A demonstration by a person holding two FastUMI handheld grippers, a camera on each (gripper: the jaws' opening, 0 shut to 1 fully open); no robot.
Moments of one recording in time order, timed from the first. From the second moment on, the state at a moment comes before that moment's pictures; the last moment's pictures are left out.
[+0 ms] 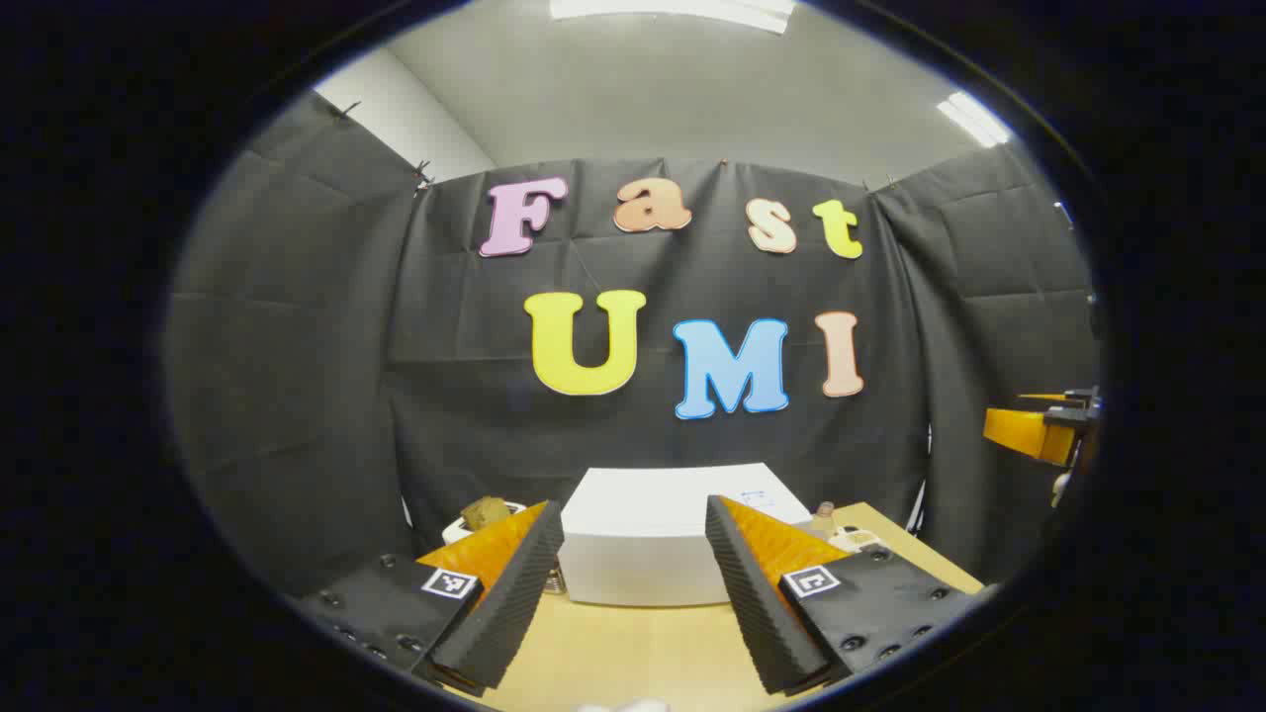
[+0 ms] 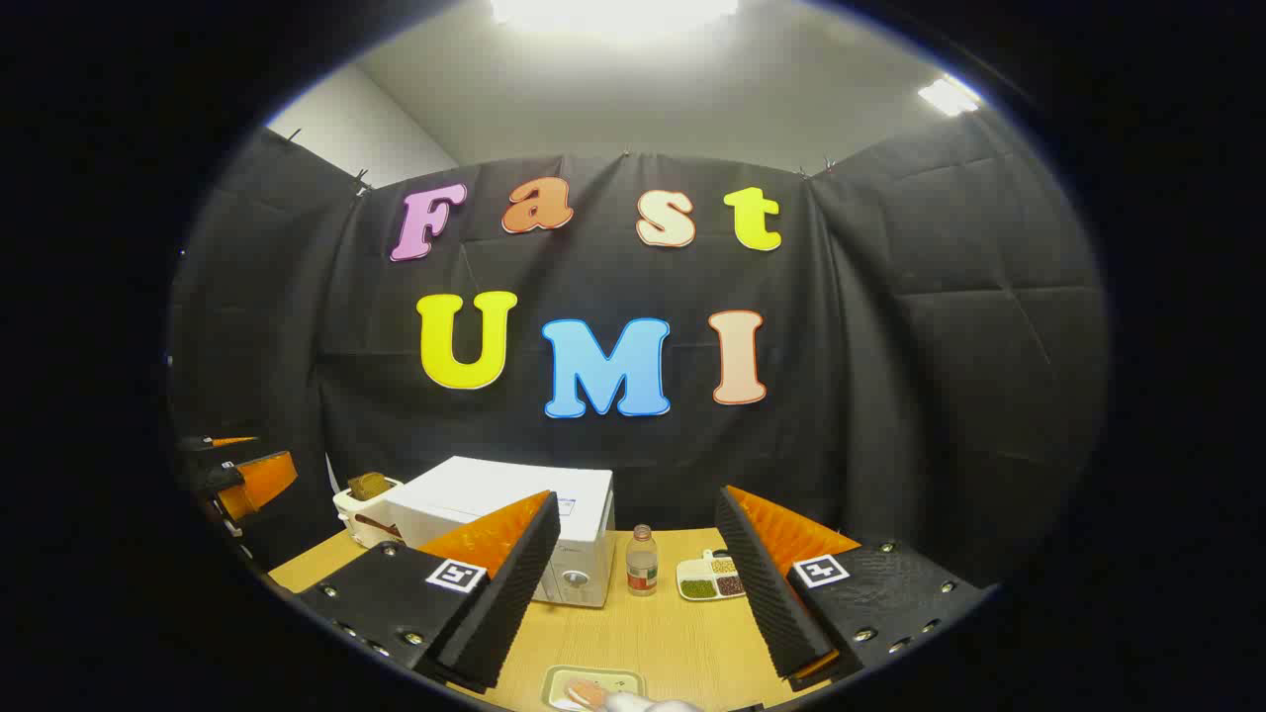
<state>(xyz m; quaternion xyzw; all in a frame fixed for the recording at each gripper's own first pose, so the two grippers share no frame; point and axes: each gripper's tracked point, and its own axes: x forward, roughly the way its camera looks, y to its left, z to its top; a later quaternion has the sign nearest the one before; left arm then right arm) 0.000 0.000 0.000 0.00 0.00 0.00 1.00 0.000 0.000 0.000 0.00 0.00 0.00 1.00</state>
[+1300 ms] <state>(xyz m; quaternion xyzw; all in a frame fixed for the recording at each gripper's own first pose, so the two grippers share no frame) 0.066 -0.107 -0.154 0.02 0.04 -0.05 1.00 -0.021 -0.067 0.012 -0.02 0.02 -0.05 1.00</state>
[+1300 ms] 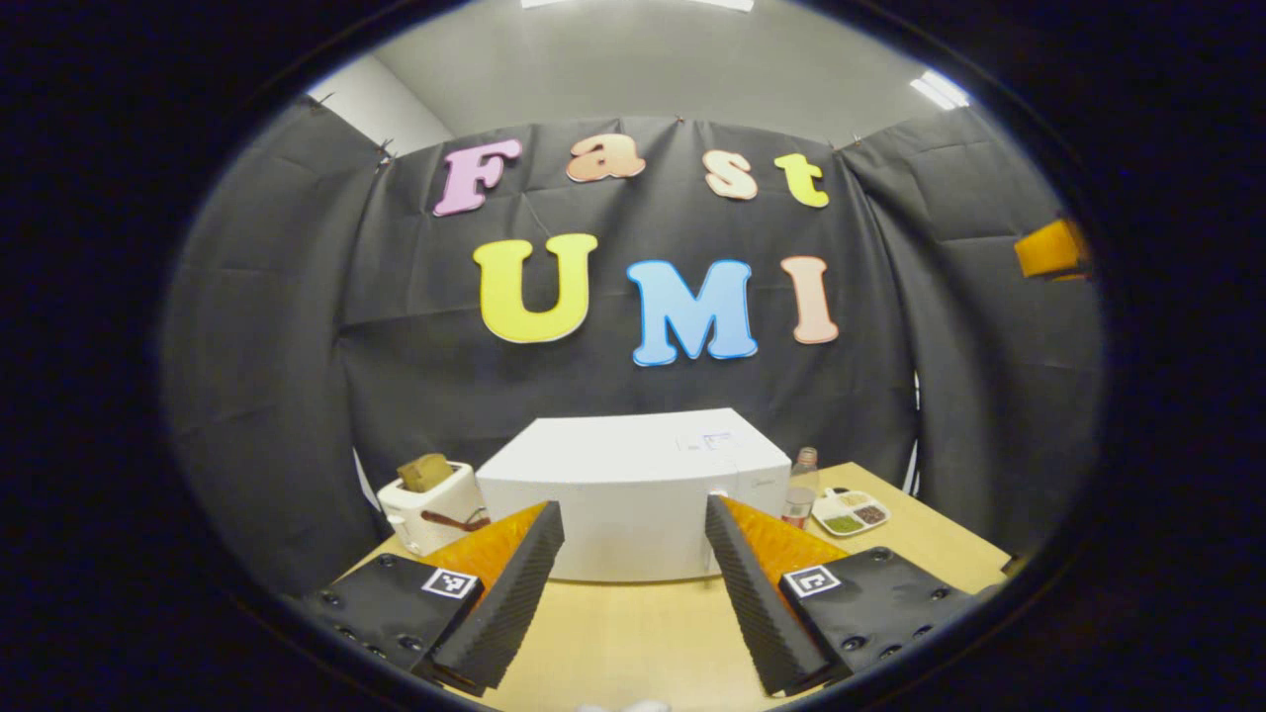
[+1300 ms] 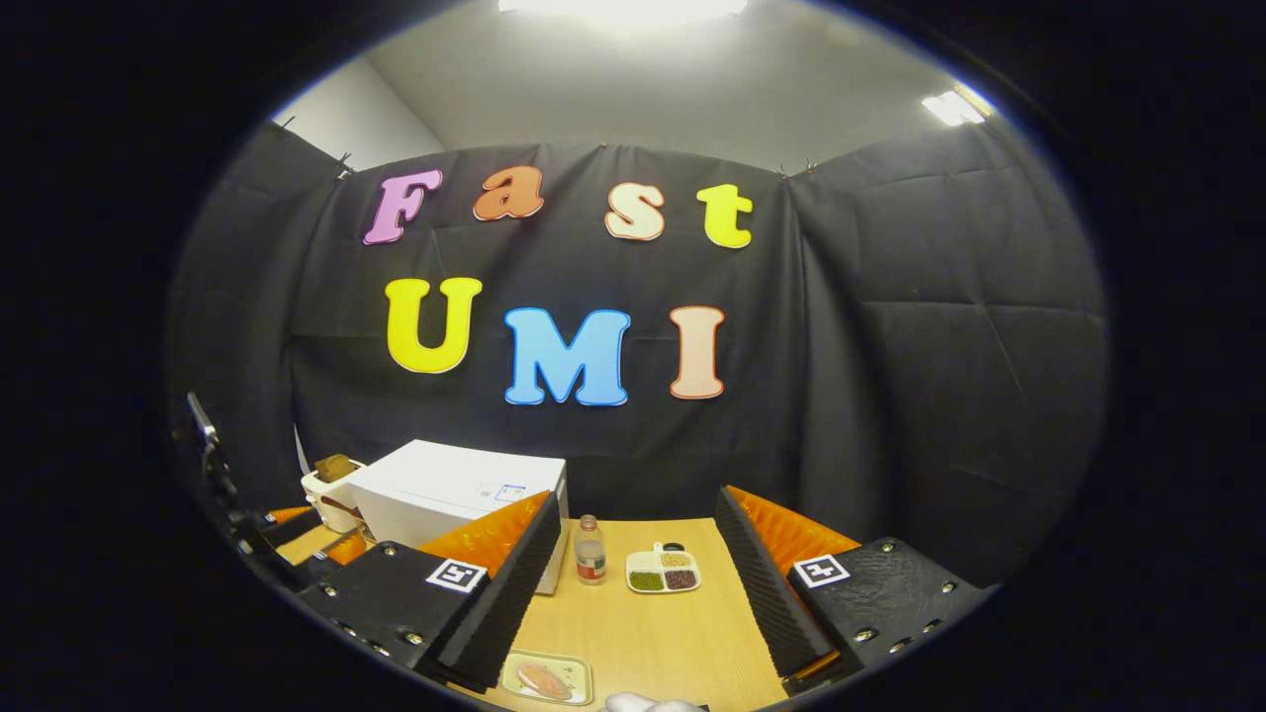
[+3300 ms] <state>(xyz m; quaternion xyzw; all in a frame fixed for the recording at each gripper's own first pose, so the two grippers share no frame) 0.266 -0.208 -0.298 0.01 0.12 -0.07 0.99 -0.038 -0.139 -0.006 -0.06 0.09 -0.15 0.98</state>
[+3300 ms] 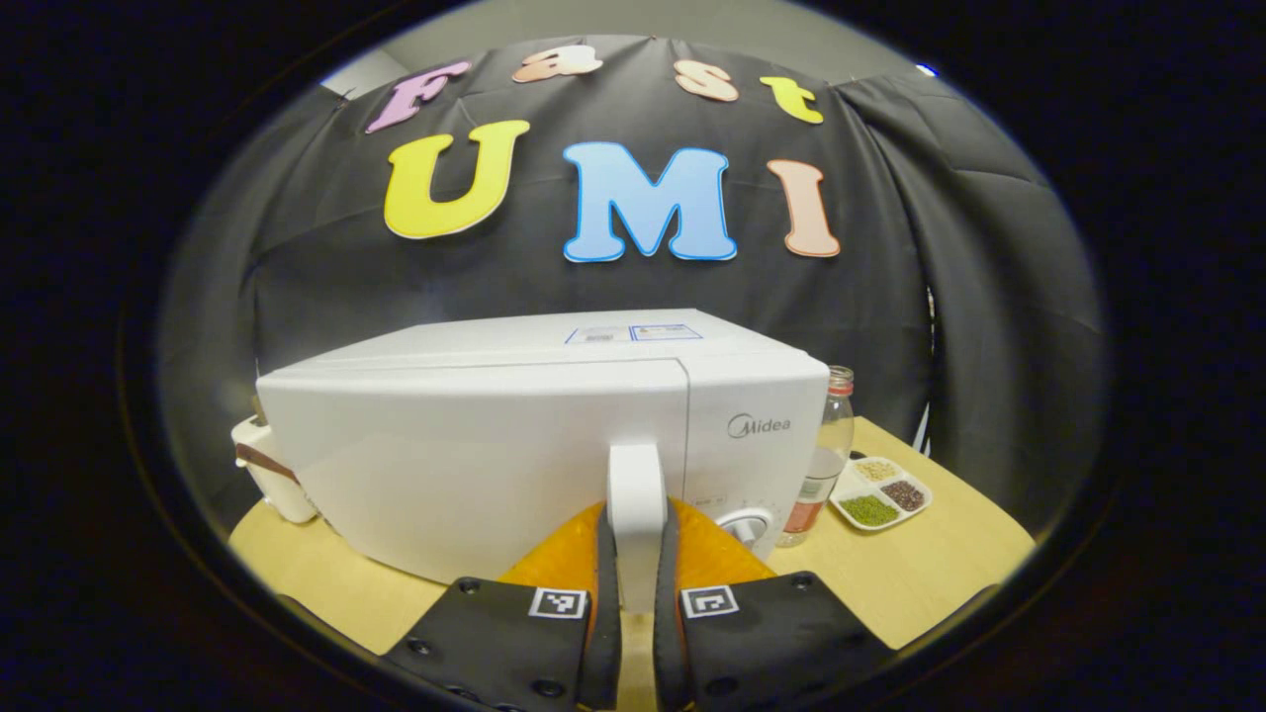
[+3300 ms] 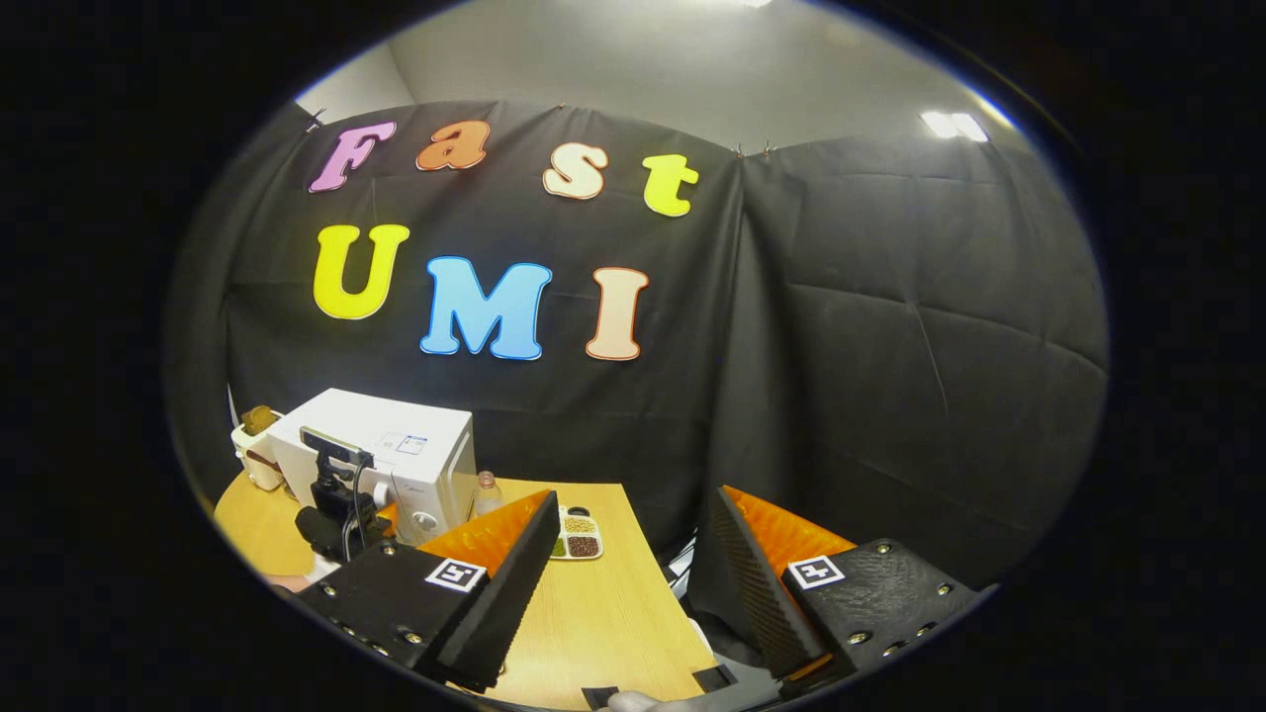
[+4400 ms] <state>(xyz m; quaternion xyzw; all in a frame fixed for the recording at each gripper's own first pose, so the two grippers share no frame) 0.133 -0.119 -0.301 0.03 0.12 -0.03 0.99 -0.058 -0.095 -0.016 -0.04 0.08 -0.06 0.99</state>
